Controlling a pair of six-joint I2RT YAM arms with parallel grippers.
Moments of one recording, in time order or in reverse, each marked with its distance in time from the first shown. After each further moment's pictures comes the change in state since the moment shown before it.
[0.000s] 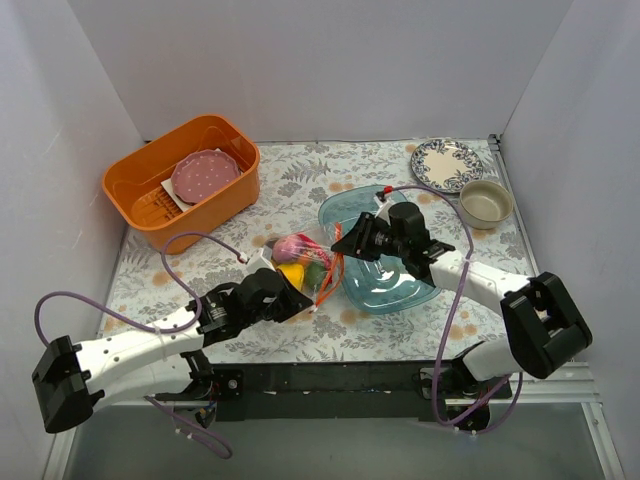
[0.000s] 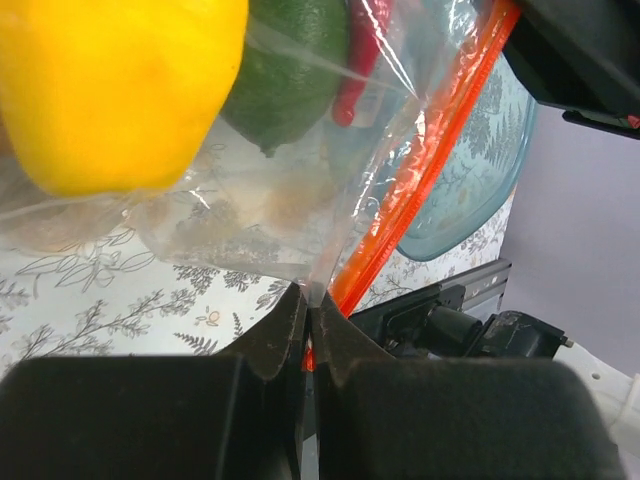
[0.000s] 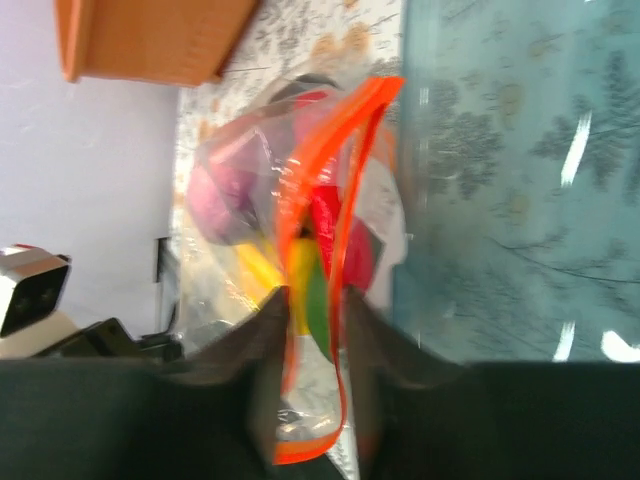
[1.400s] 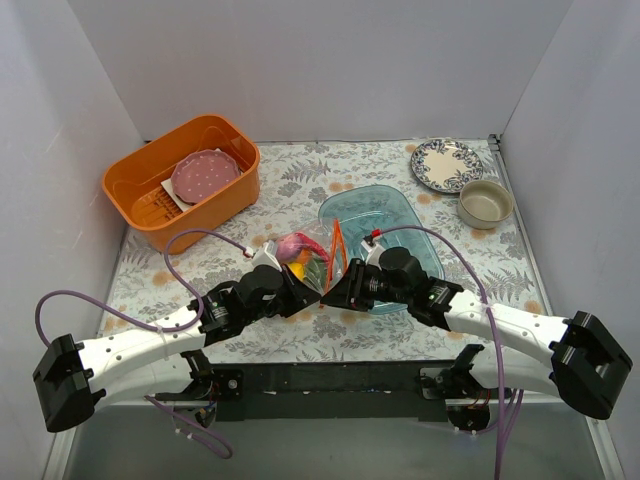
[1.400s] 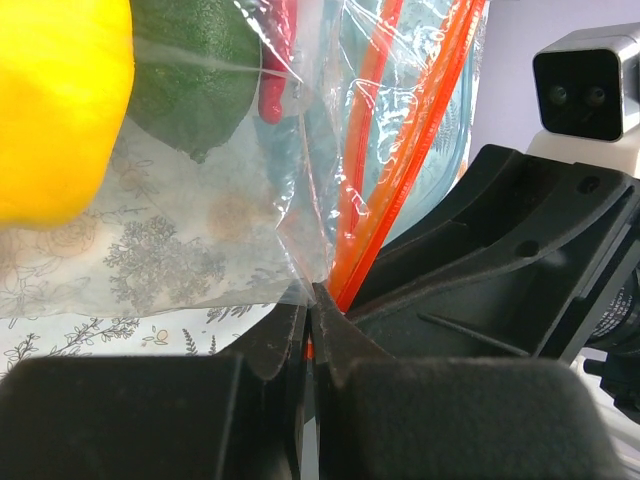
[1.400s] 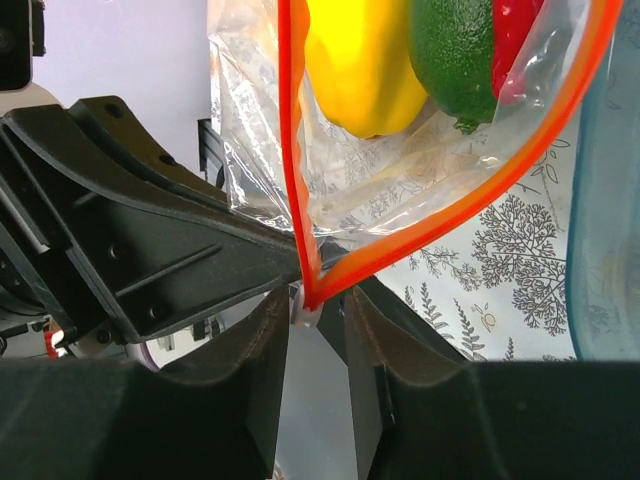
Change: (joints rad) left arm 0.000 0.050 -0.002 0.166 0.055 0.040; right arm 0.312 -0.317 -0.208 -0.129 0.109 0.245
